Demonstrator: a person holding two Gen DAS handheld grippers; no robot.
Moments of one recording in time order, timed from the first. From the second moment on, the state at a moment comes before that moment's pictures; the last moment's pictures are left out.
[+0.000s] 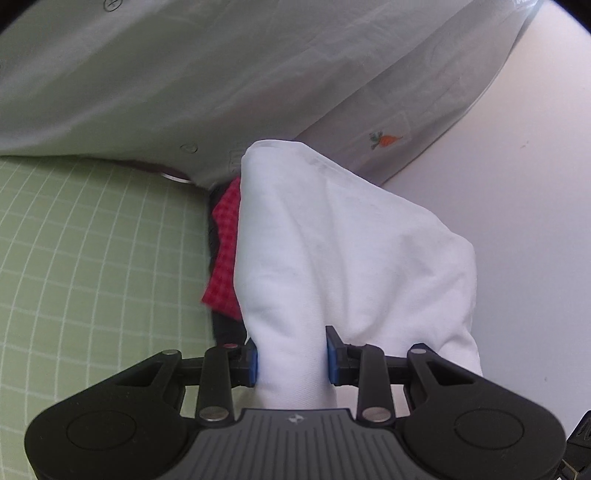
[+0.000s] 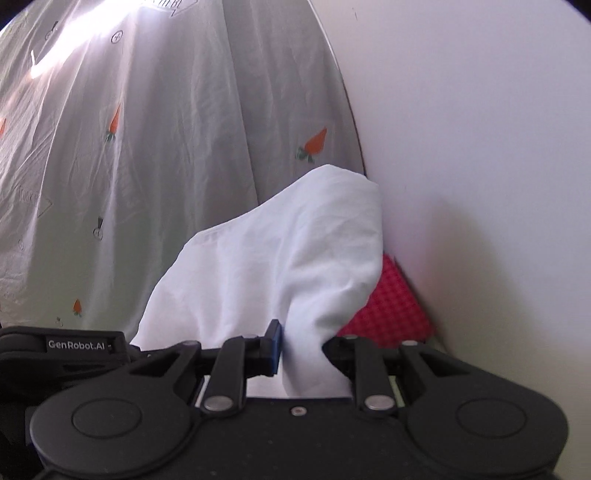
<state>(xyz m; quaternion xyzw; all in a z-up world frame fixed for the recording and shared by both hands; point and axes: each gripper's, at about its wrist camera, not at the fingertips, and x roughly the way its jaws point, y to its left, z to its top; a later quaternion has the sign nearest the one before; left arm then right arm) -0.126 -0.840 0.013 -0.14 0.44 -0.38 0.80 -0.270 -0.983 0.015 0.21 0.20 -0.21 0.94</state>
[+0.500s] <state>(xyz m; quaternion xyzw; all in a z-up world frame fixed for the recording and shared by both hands) -0.010 -0.939 -0.075 0.02 0.44 -0.27 0.86 -0.079 -1.067 -0.102 0.06 0.30 -0.23 0.92</state>
